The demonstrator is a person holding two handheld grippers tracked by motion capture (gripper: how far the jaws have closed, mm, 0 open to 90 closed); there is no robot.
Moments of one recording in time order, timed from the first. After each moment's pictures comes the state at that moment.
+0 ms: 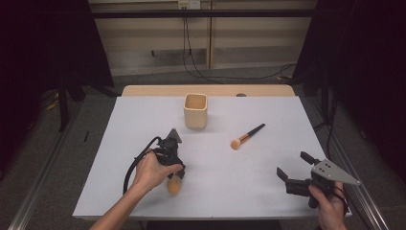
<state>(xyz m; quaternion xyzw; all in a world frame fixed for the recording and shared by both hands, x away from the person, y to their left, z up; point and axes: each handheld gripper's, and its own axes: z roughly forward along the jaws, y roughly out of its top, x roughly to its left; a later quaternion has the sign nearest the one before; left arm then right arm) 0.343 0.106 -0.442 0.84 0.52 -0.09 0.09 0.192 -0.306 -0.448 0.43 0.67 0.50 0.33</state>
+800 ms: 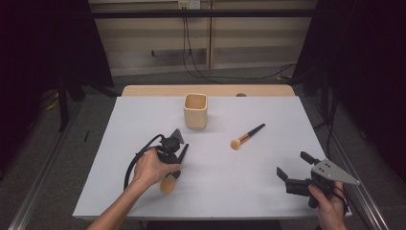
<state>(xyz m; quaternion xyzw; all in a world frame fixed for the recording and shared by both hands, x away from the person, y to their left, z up) 0.349 0.105 -0.443 0.88 0.46 -0.08 0.06 0.193 -0.306 -0.448 0.43 0.67 0.50 0.33</state>
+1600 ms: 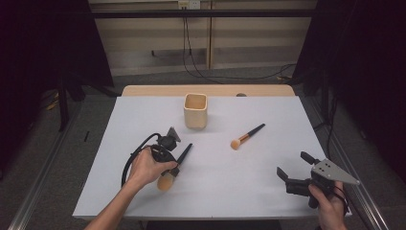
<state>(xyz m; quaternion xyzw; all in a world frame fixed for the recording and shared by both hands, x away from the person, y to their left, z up) 0.350 0.120 -0.436 0.88 0.44 -0.10 0.11 0.193 -0.306 -0.449 0.44 0.67 0.50 0.33</state>
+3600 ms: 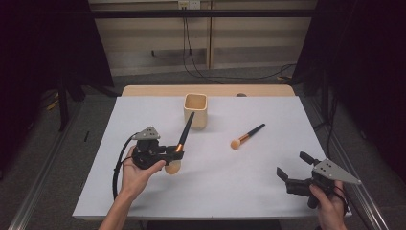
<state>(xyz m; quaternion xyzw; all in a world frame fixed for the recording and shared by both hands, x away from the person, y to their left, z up) 0.313 0.157 -0.406 0.82 0.29 0.01 0.49 0.193 -0.307 -0.449 0.43 0.67 0.51 0.32</state>
